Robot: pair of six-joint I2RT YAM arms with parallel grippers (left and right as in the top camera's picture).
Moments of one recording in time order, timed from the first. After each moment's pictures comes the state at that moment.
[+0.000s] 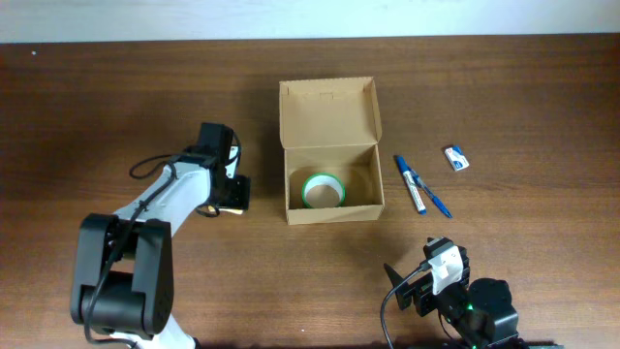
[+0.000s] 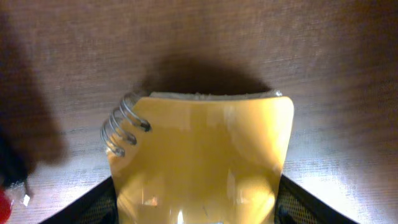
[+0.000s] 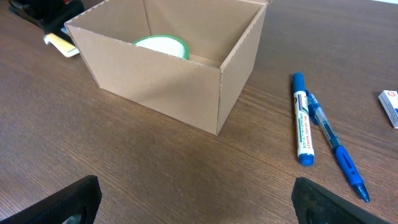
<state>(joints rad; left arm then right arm) -0.16 1.82 1.06 -0.63 -0.03 -0.07 0.30 0.01 0.17 -0.62 -0.20 -0.06</state>
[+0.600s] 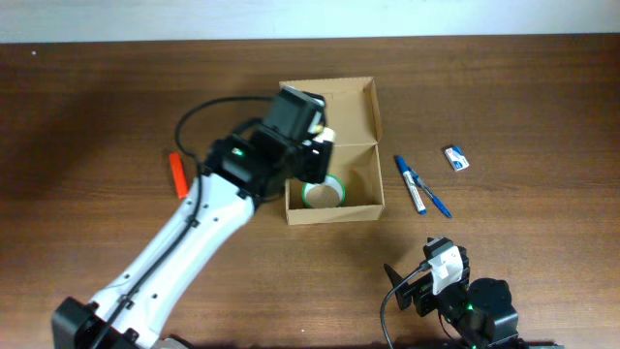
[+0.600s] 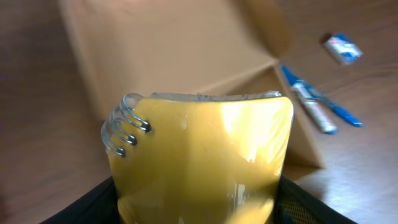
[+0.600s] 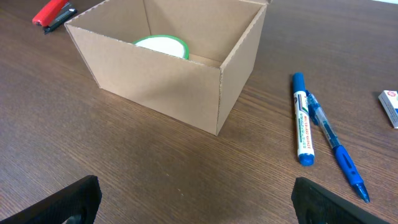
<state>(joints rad) -0.60 1.58 1.47 -0.84 -0.05 -0.27 0.30 0.01 0.17 -0.62 -0.20 -0.06</state>
